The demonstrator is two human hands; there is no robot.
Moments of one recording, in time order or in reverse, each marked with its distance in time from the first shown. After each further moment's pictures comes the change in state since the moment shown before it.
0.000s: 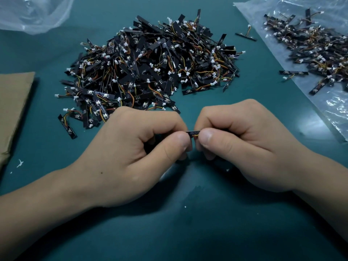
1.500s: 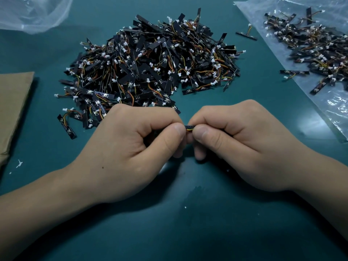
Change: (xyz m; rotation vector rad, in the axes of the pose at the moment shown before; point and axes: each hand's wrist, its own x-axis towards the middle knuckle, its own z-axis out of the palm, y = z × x) left_hand -0.003 -0.012 0.006 -0.156 -0.001 -0.019; right_hand 0.001 0.003 0.002 -0.063 0.003 0.011
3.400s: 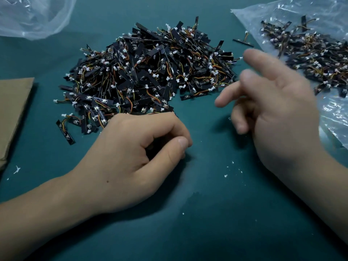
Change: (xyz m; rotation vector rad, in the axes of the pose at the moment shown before) left_hand 0.004 0.005 -0.009 0.145 -0.043 0.081; right_hand 0.011 0.017 -0.006 0.622 0.693 0.222
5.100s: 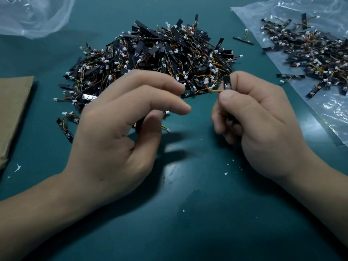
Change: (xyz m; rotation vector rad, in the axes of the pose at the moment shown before) left_hand 0.004 -0.018 0.004 0.059 0.291 0.188; right_hand -0.012 -0.002 0.004 -0.280 -0.274 -0.073
